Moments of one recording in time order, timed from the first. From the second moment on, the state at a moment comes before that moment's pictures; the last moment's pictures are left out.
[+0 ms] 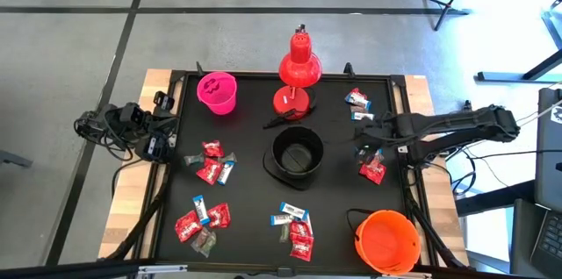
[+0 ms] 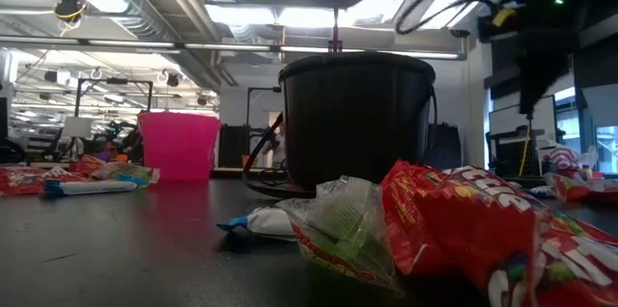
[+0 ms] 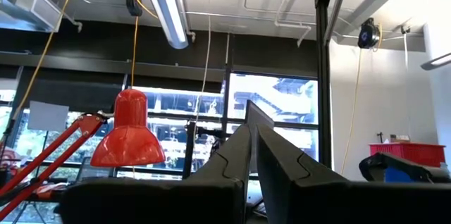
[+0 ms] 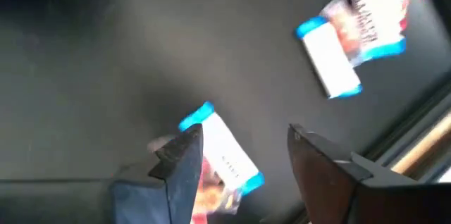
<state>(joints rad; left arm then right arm) -0.29 0.01 0.29 0.34 -0.28 0.09 0.07 1.08 0.83 -1.17 0.32 0.62</state>
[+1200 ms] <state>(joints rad) -0.29 0.01 0.29 0.34 -0.28 0.09 0.19 1.14 0.52 -0.85 0.17 0.73</state>
